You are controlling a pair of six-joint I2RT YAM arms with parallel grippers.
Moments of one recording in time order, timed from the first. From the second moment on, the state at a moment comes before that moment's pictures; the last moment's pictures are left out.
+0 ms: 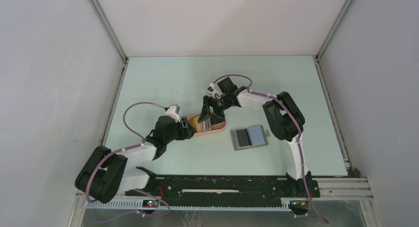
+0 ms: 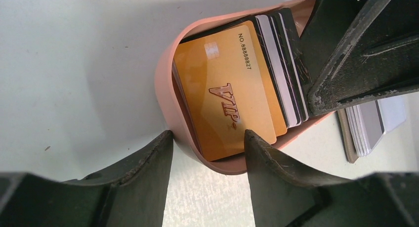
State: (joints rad) left arm -0.43 1.23 0.26 0.41 0.13 -0.53; right arm 0.62 2.15 1.48 -0.33 -0.84 0.64
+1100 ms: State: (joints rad) left arm -0.42 1.24 0.26 0.43 0.14 -0.53; right arm 0.54 2.15 1.48 -0.40 -0.83 0.59
